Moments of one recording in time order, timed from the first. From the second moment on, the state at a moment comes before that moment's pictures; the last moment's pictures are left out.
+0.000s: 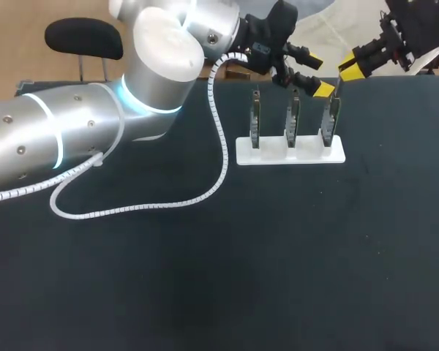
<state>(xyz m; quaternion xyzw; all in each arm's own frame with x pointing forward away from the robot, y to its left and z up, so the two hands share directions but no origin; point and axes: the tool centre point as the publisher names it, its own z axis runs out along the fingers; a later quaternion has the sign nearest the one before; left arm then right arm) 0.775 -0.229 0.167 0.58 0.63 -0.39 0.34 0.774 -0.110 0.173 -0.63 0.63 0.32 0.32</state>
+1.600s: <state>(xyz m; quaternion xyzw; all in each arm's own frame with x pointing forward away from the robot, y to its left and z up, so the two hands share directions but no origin) 0.775 -0.229 0.167 0.58 0.63 -0.39 0.34 0.768 -0.111 0.182 -0.62 0.64 0.33 0.32</state>
